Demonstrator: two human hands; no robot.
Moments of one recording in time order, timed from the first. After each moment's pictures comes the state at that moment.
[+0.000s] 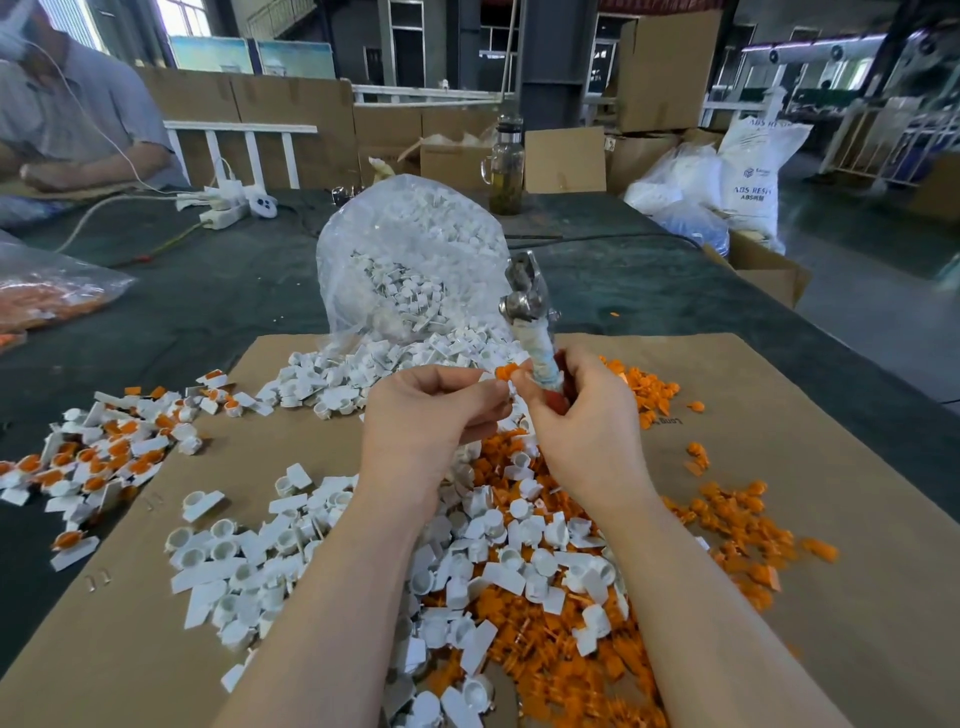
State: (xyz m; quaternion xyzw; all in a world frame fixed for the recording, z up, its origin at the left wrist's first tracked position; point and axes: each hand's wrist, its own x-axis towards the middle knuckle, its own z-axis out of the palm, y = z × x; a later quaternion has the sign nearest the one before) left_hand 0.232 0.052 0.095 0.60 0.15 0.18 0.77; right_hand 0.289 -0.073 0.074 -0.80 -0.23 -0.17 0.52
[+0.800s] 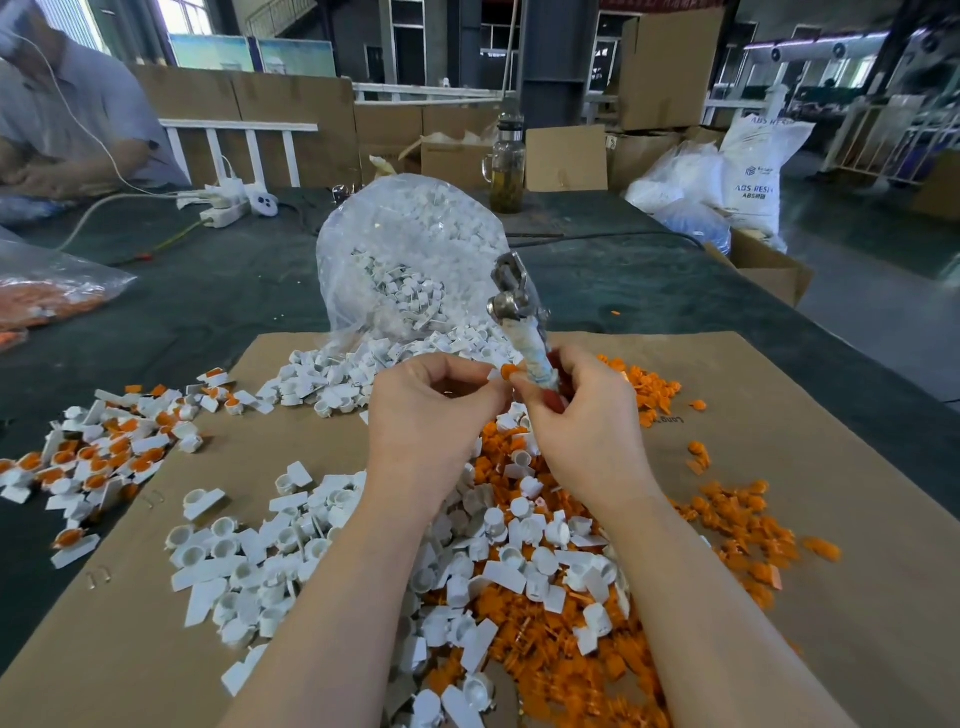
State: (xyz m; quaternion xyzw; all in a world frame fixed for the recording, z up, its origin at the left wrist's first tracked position) left_hand 0.232 0.048 0.095 0.71 0.15 0.25 0.63; right_hand 0.288 -0.073 0.078 -0.82 -0.24 -0.18 0.49
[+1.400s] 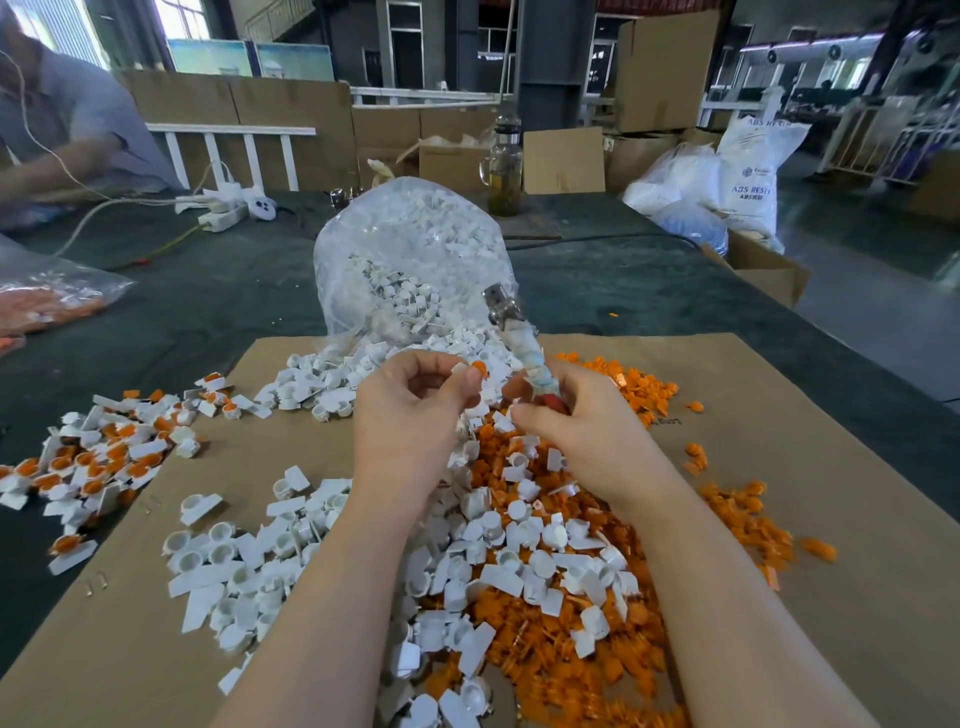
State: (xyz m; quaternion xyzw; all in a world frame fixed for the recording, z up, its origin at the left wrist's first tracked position) left_hand 0.240 0.058 0.087 0.69 0.17 0.28 0.64; right_hand 0.288 -0.088 0.089 -0.81 -0.26 0.02 0.52
